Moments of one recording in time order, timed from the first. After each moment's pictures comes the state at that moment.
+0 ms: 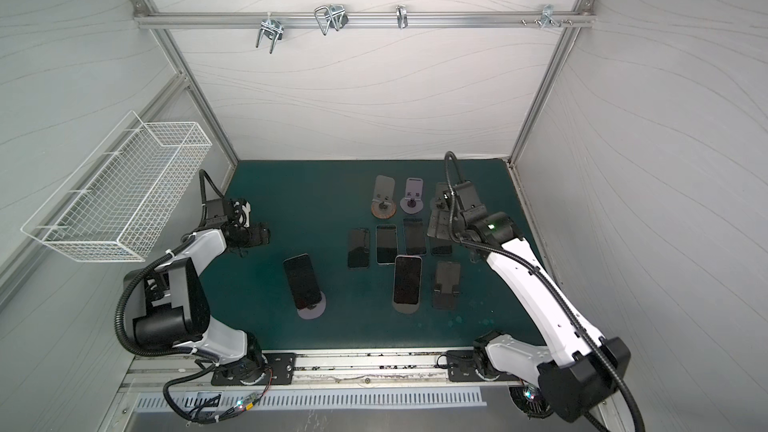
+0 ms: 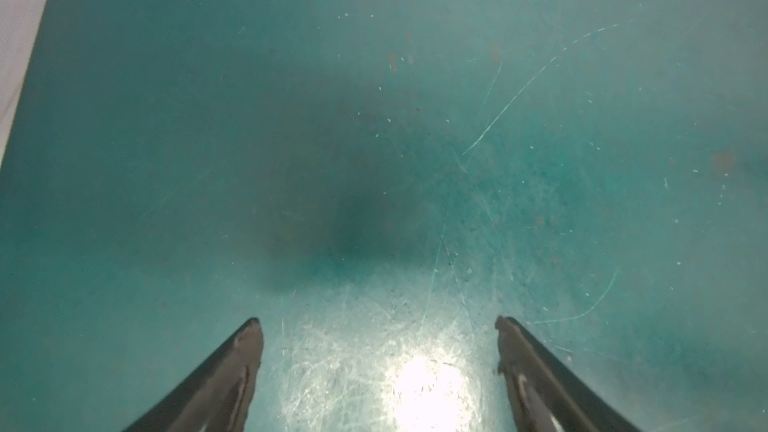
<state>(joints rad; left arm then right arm) 0.31 1.53 0.88 -0.38 0.13 0.05 0.45 1.12 1.16 -0.97 0.15 0.47</state>
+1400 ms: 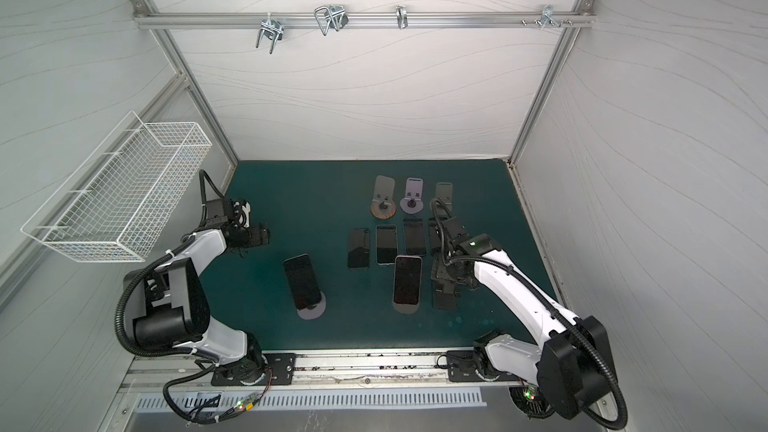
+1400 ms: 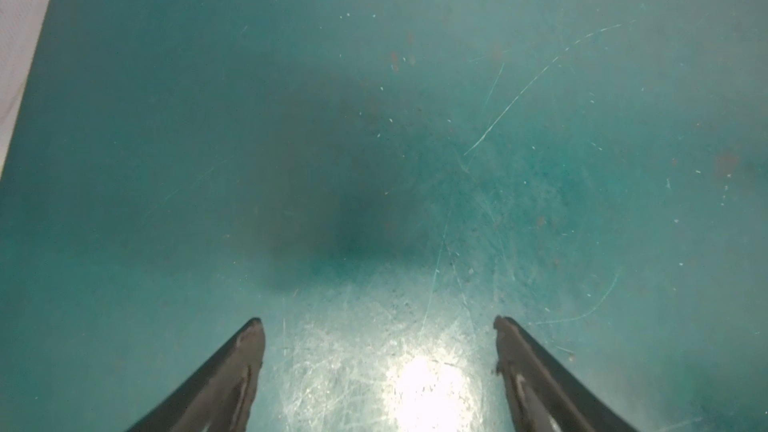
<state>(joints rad) 0.31 1.53 0.88 -0.38 0.13 0.05 0.50 1.17 0.84 -1.01 0.09 0.61</state>
